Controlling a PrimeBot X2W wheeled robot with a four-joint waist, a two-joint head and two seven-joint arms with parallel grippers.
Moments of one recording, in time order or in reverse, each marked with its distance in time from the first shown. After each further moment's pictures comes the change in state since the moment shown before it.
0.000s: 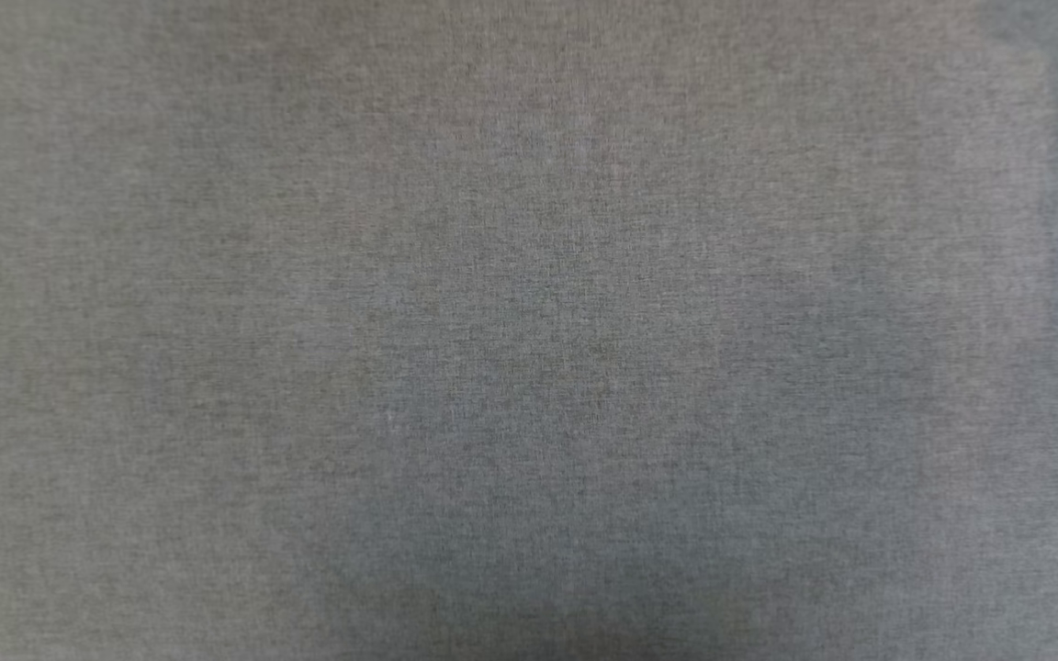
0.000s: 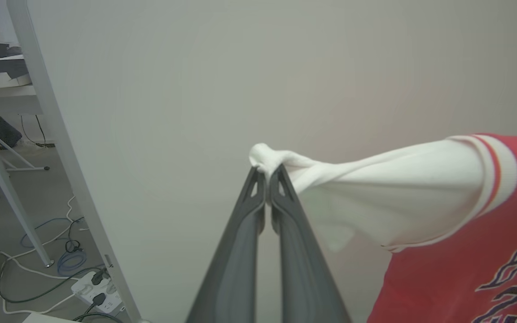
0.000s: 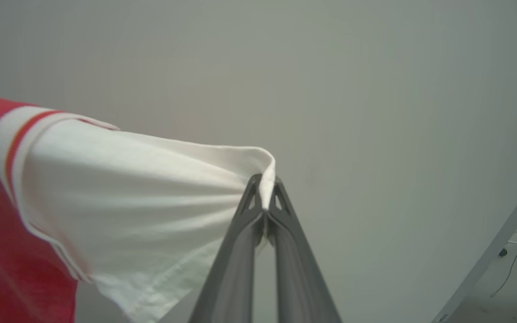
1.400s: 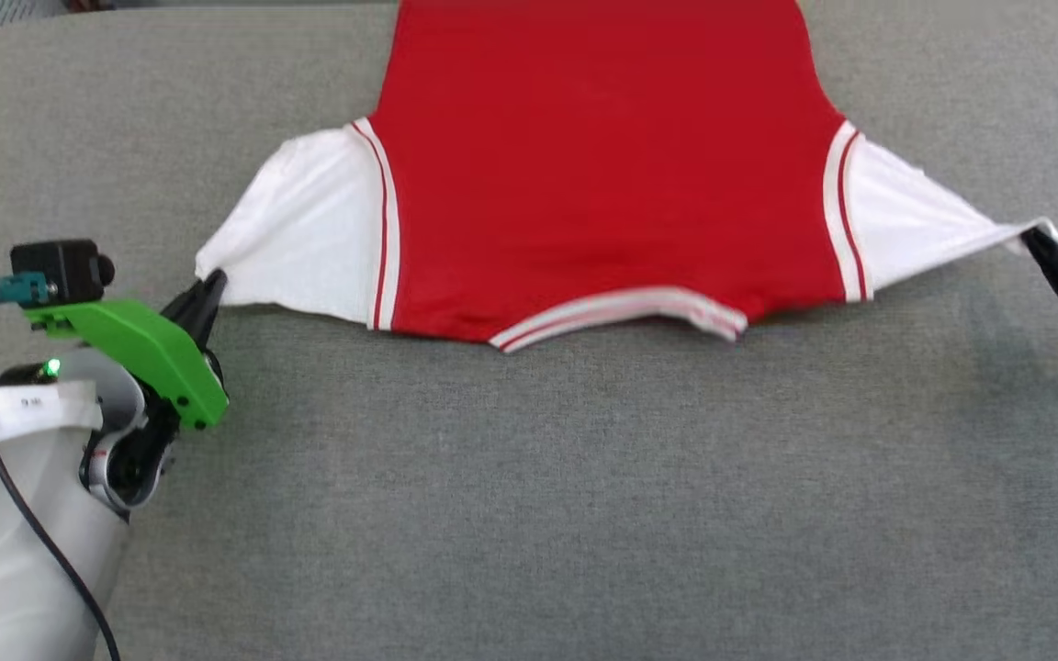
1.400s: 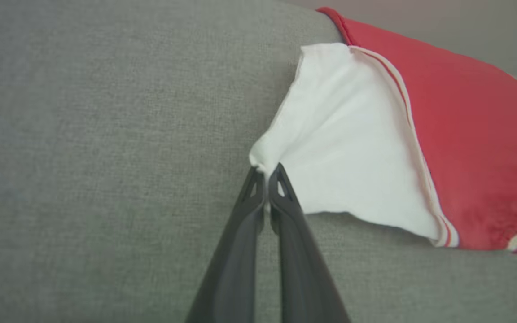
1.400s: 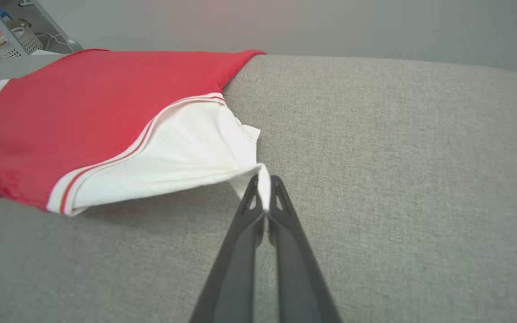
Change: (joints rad) left arm 1.054 -0.116 -0.098 0.170 -0.226 -0.113 -0.172; right arm 0.993 -0.176 0.422 -0.164 0.597 0.000 -0.059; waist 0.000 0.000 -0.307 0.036
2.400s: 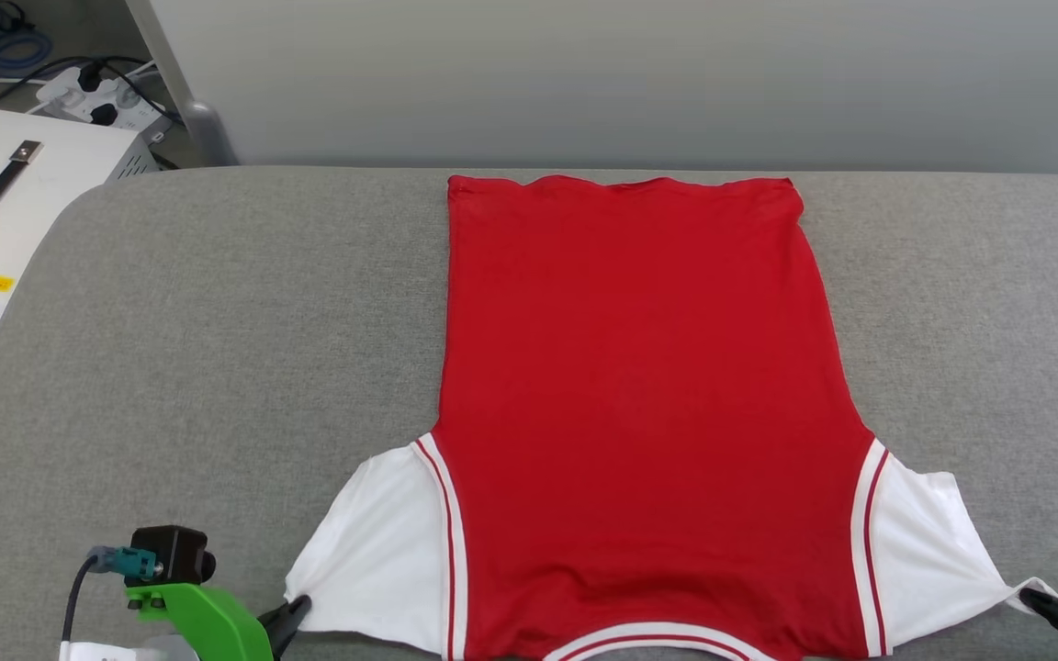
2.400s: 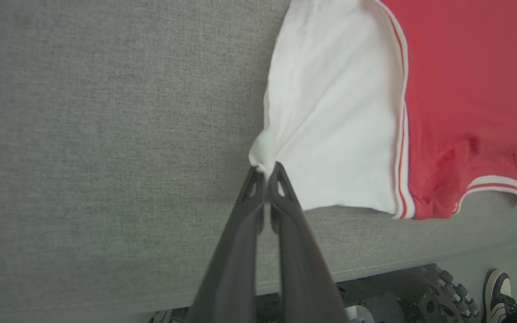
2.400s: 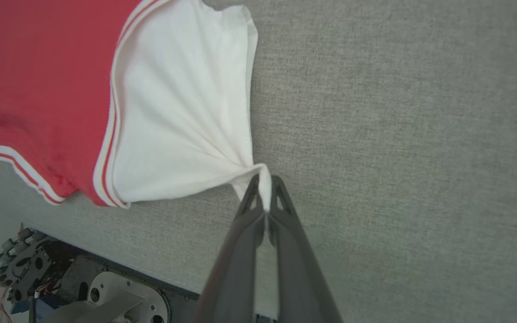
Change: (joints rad) left arm 0.613 0.126 -0.069 -0.519 -0.120 0.193 0.219; right arm 0.493 -0.163 0.066 -0.144 0.198 0.000 0.238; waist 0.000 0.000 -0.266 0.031
